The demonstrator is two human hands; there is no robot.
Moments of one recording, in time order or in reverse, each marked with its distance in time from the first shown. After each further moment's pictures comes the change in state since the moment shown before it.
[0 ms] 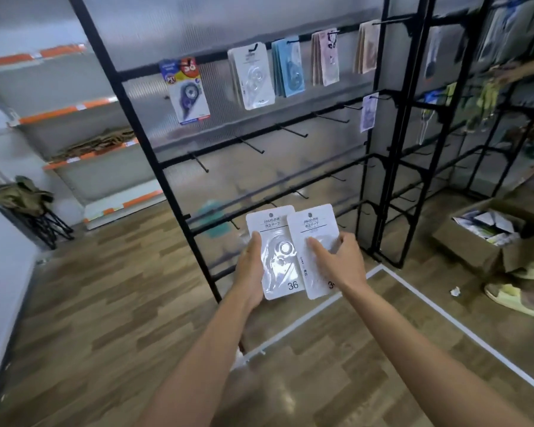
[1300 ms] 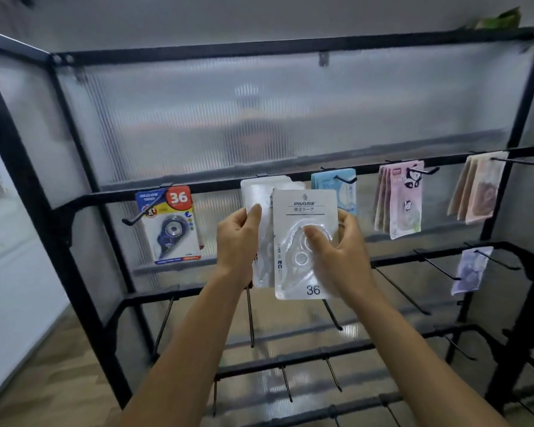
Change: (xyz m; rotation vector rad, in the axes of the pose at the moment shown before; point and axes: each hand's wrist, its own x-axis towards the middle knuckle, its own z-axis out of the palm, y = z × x) left_hand 0.314 0.299 0.152 0.172 0.370 0.781; right_hand 0.425 -0.231 0.041 0.361 -0.343 -0.580
